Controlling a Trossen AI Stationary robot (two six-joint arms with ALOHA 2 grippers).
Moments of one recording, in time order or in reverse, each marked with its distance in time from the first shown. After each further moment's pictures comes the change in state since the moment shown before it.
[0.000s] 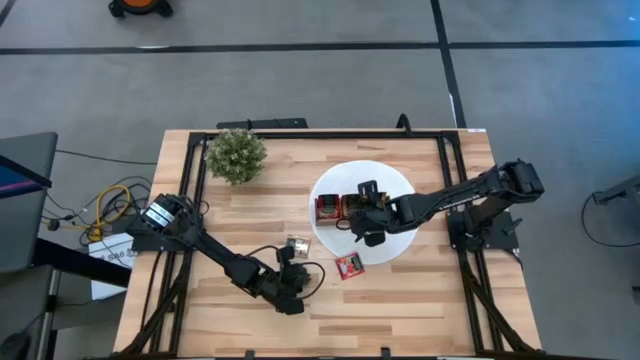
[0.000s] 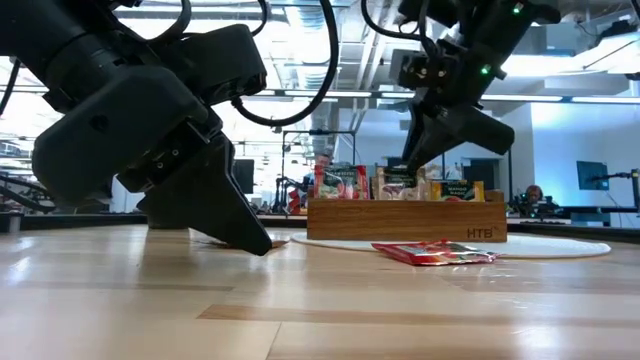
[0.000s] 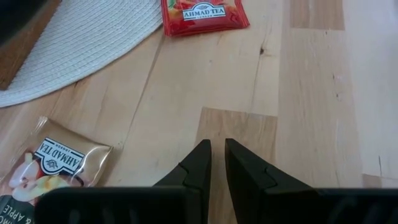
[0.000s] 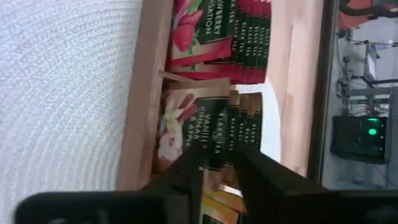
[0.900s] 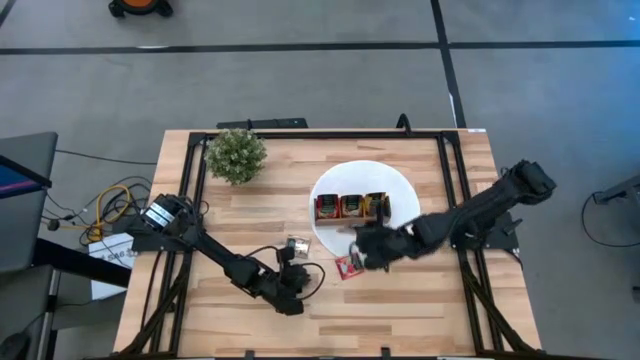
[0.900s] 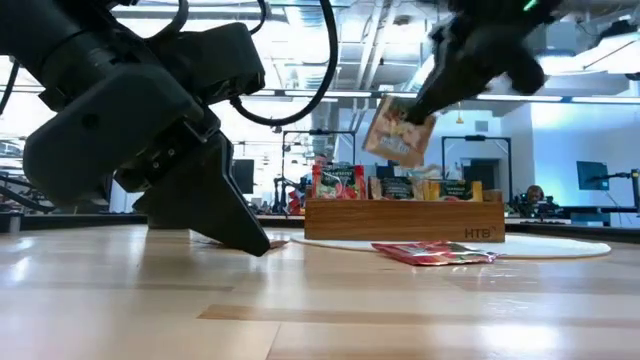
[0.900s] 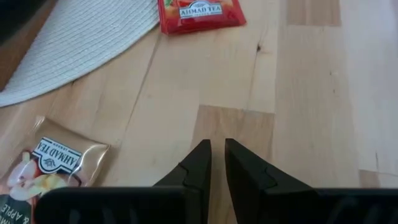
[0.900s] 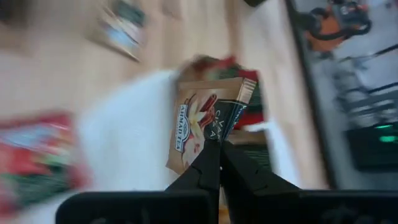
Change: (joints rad) left arm 0.000 0.000 0.000 -0.002 0.003 0.005; right arm 0.245 -0.075 0.000 0.055 0.122 0.356
